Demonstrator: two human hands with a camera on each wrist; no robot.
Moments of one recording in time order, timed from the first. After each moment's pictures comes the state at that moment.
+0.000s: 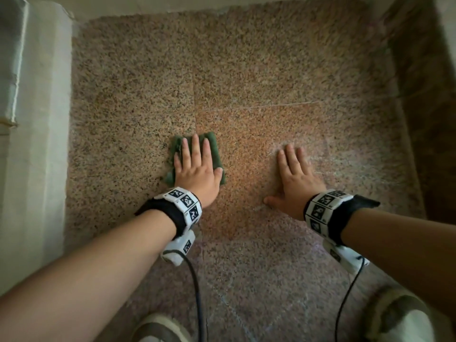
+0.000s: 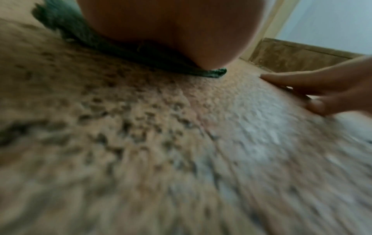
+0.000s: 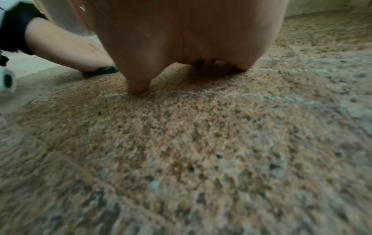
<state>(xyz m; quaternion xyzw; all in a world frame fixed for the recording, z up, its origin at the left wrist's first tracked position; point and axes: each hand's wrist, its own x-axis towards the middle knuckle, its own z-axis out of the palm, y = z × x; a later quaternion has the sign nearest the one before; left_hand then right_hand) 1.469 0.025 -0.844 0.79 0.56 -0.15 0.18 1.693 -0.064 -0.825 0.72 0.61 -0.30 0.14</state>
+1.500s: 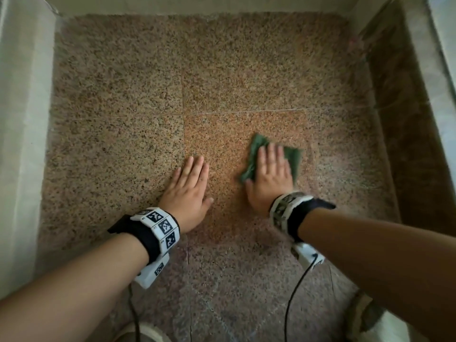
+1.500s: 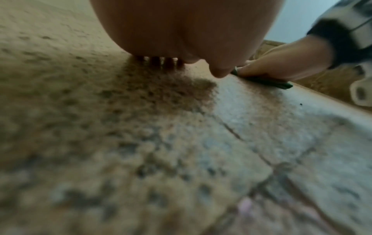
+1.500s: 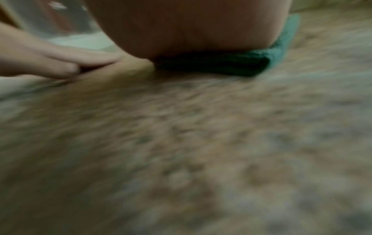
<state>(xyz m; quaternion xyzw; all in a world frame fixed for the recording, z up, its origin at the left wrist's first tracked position) 1.453 -0.003 -0.827 0.85 0.42 -0.23 0.19 1.660 -0.052 -0.833 0.77 0.58 -0.25 0.10</state>
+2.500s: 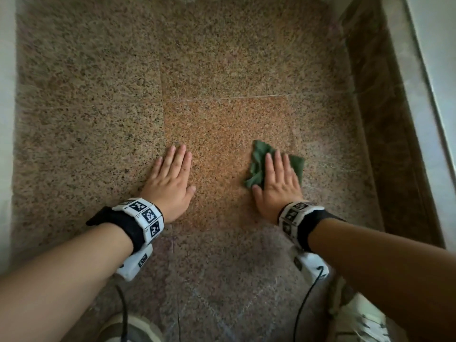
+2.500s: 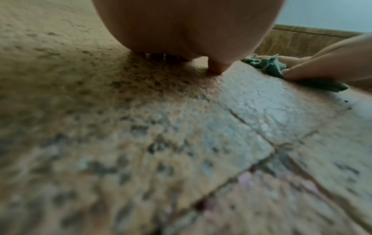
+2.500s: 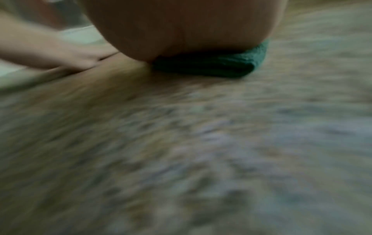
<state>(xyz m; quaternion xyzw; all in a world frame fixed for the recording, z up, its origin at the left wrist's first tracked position) 1.450 -0.005 -0.839 0.85 0.43 -0.24 0.18 1.696 -0.110 -0.833 0.79 0.53 -0.28 0.10</state>
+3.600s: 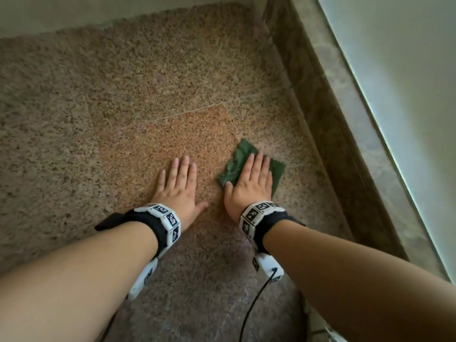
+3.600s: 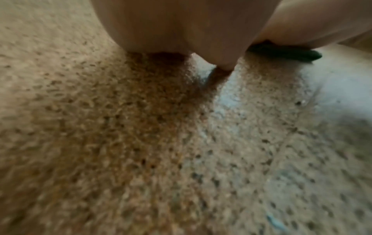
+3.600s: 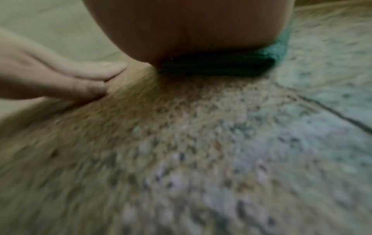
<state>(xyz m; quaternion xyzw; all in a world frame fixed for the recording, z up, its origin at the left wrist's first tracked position) 1.578 -0.022 -0.835 0.87 0.38 -0.29 0.16 1.722 -0.109 -0.837 0.88 0.38 -0.28 0.01</state>
